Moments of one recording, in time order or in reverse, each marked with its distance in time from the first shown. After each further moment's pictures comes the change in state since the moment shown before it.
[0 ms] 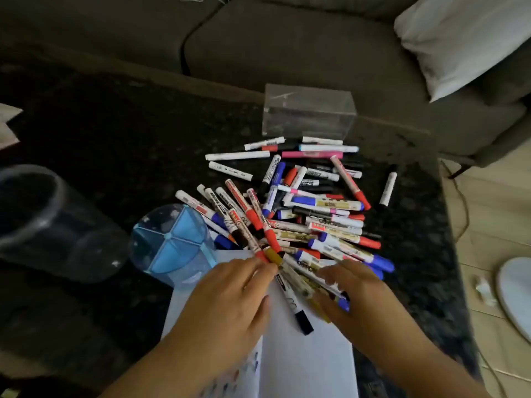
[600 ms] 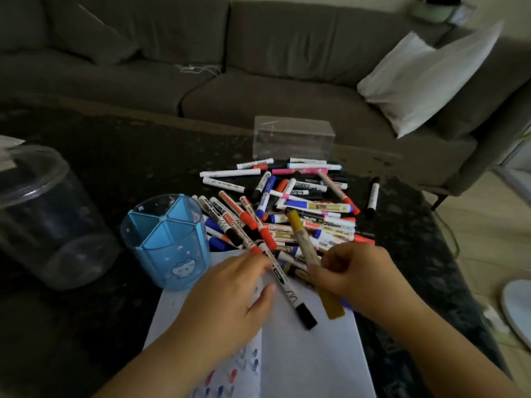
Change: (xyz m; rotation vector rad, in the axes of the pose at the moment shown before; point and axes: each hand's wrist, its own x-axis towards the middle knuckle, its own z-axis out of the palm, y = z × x) left_hand -0.014 -0.003 0.042 -0.133 0.116 -0.035; right_hand 0.005 0.003 0.027 0.201 0.239 0.099
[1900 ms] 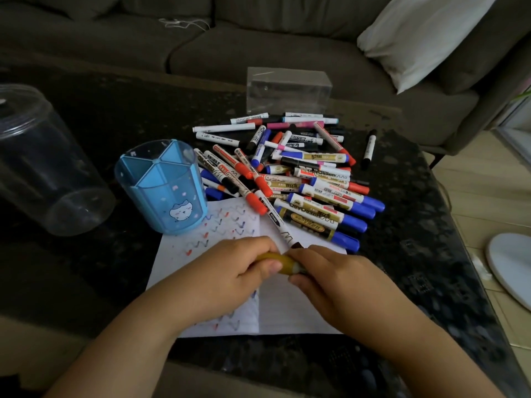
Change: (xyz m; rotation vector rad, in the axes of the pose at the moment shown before) left_hand -0.030 0.008 -0.003 -0.397 -0.435 -0.084; right_hand -0.070 0.020 0.043 -0.390 0.087 -0.646
